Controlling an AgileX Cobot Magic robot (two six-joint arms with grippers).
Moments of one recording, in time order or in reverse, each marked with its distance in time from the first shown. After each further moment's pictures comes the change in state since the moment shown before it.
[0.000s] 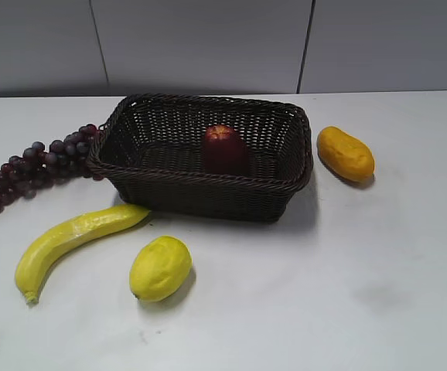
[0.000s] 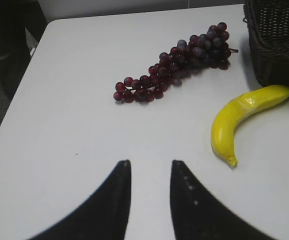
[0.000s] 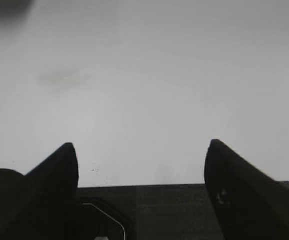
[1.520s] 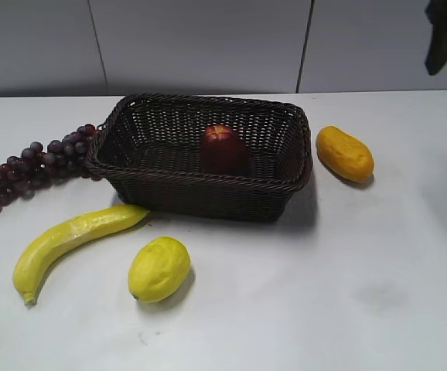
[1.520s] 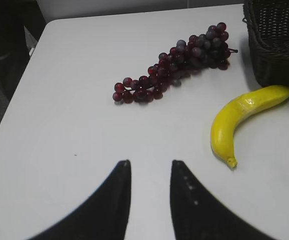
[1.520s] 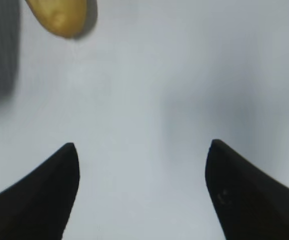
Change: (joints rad) left arm 0.000 0.000 0.000 0.000 0.000 0.000; right arm 0.042 1.454 -1.209 0.003 0.162 -0.006
